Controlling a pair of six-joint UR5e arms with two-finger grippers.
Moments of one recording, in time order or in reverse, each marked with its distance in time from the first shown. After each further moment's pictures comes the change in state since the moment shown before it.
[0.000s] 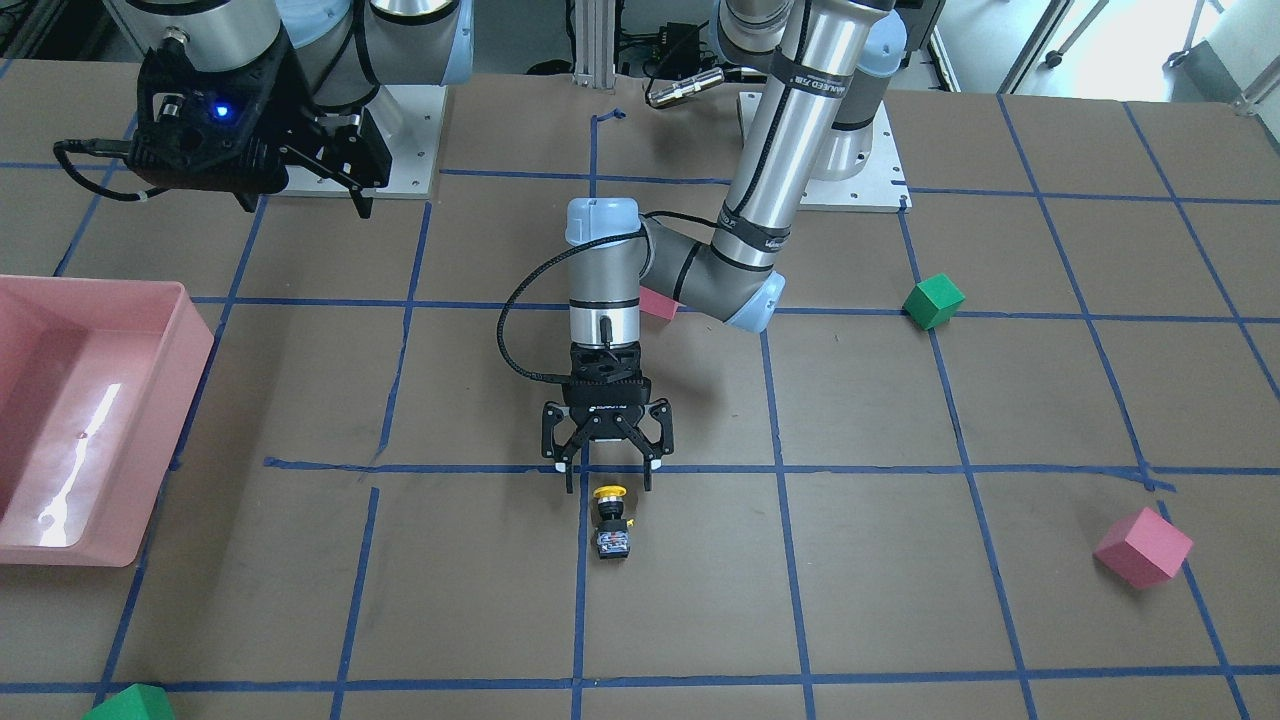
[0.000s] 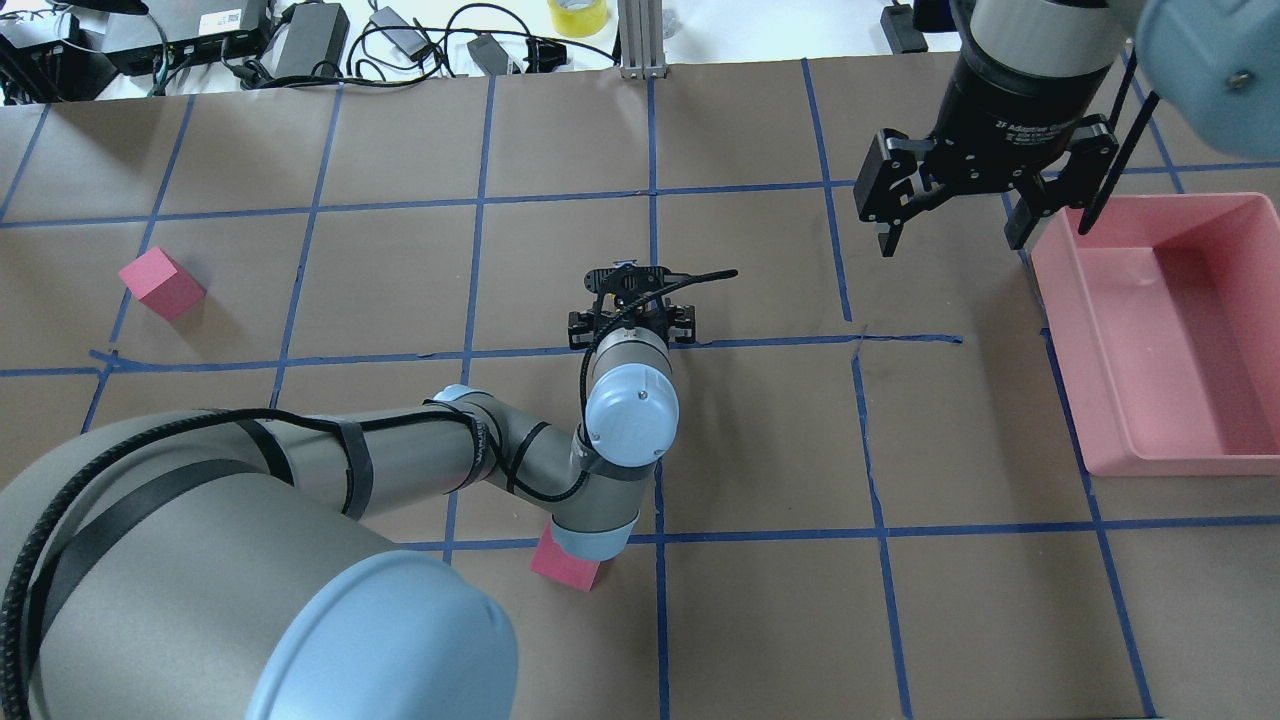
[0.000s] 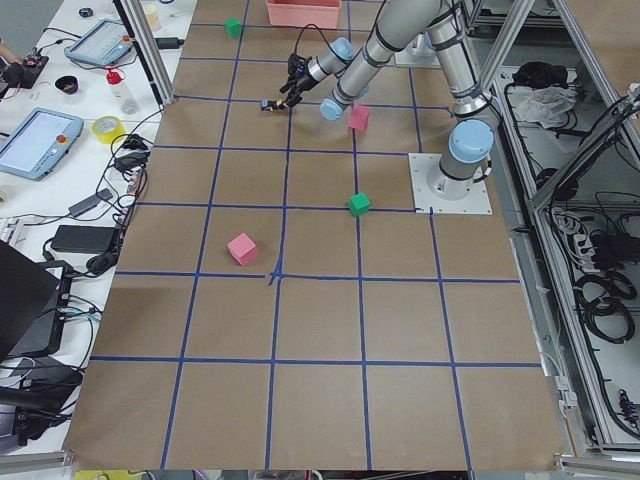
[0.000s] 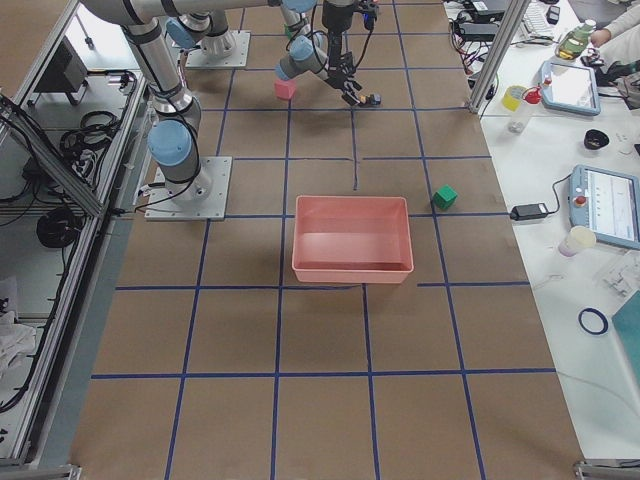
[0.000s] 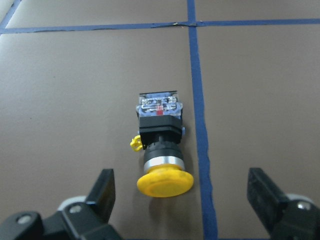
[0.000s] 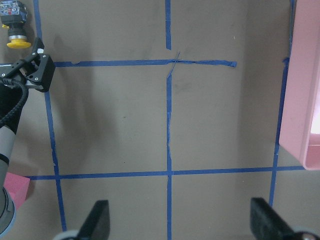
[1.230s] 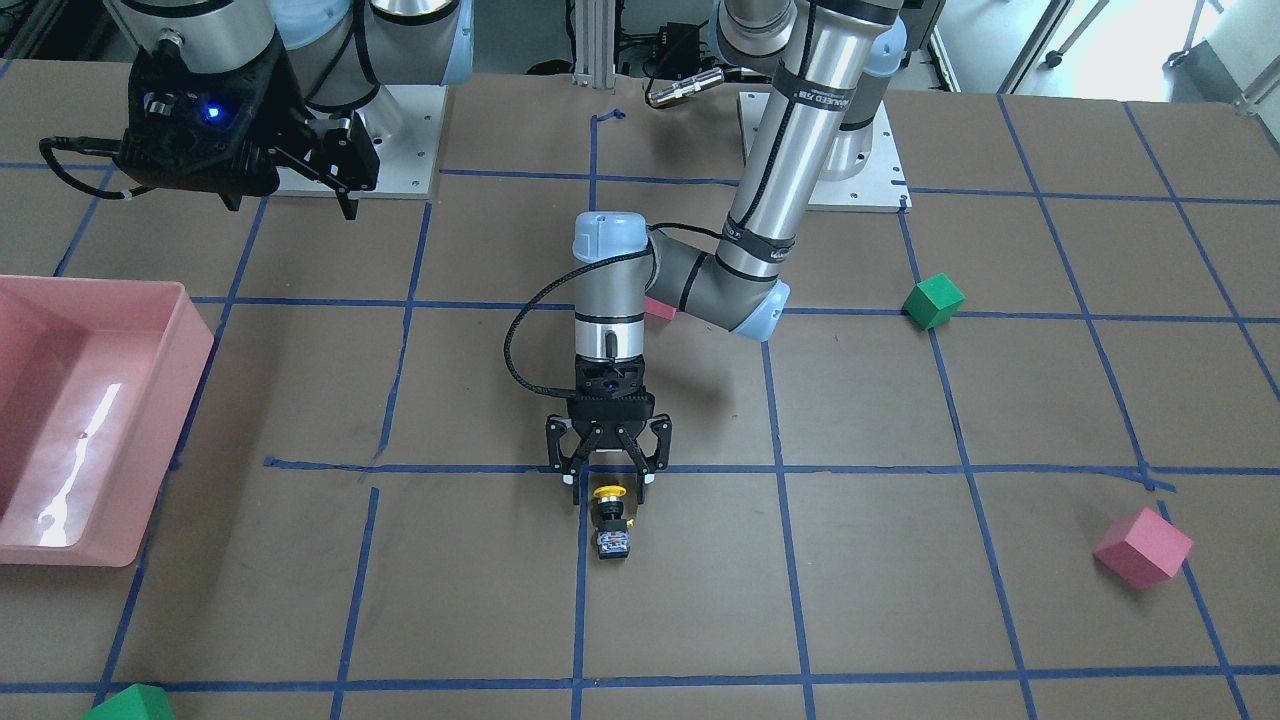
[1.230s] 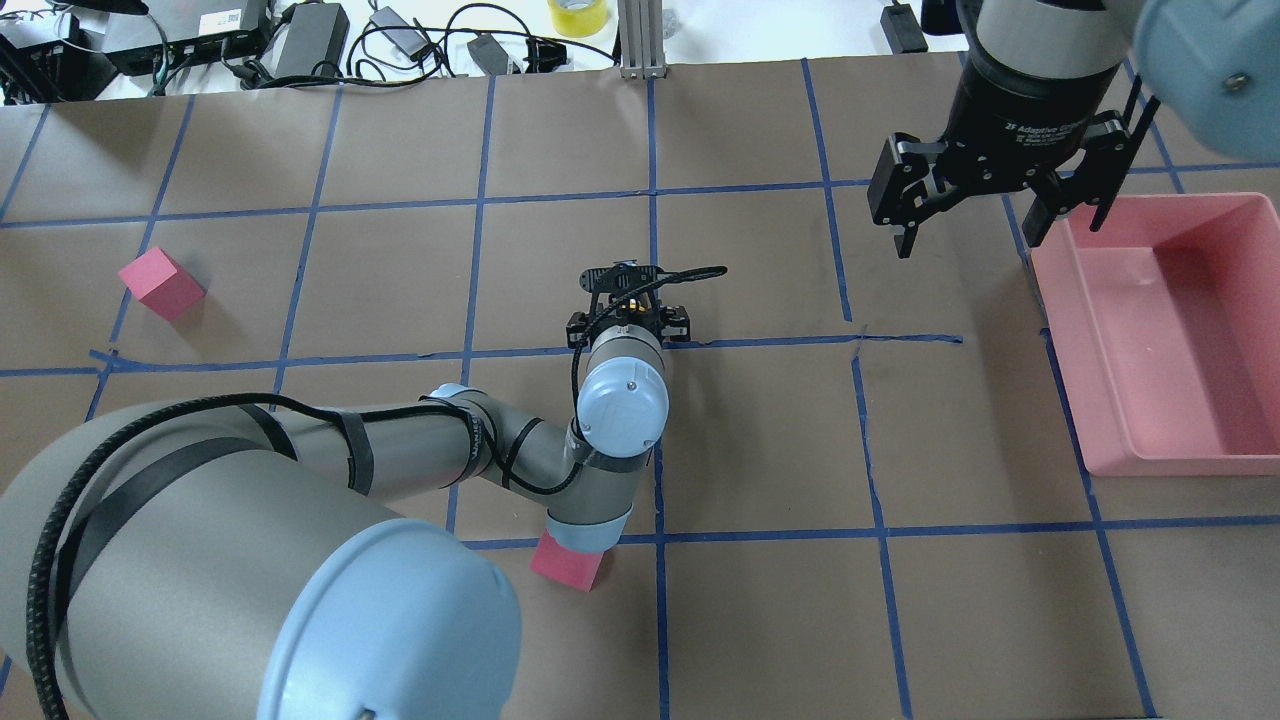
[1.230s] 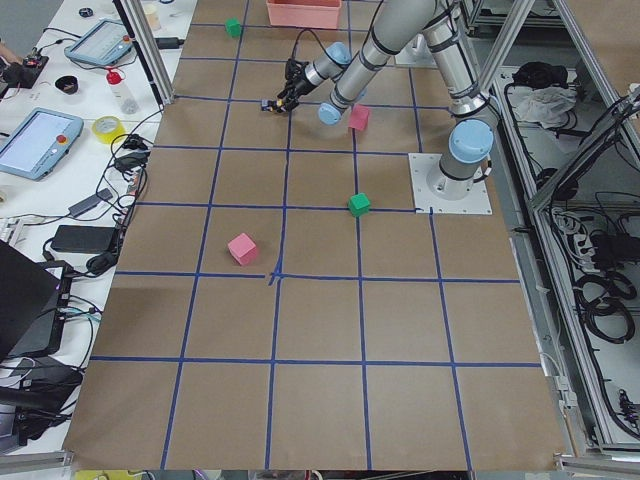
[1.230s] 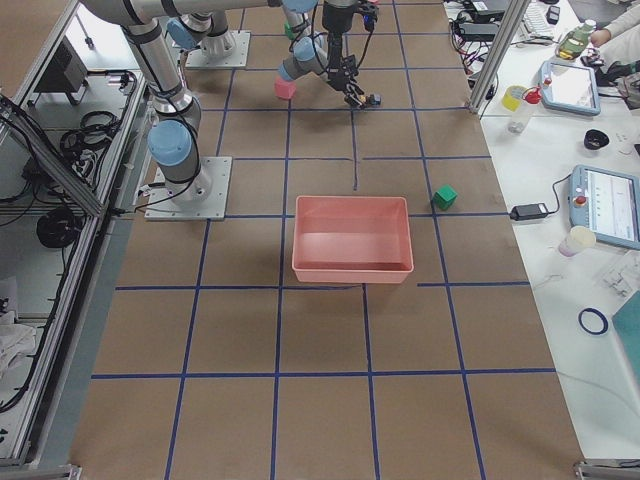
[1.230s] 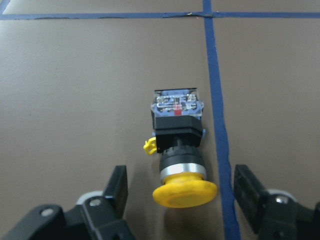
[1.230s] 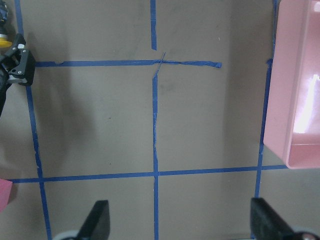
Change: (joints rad) left arm 0.014 -0.023 0.008 0.000 -0.047 0.000; right arm 0.000 0.000 0.003 -0.001 -0.047 -0.001
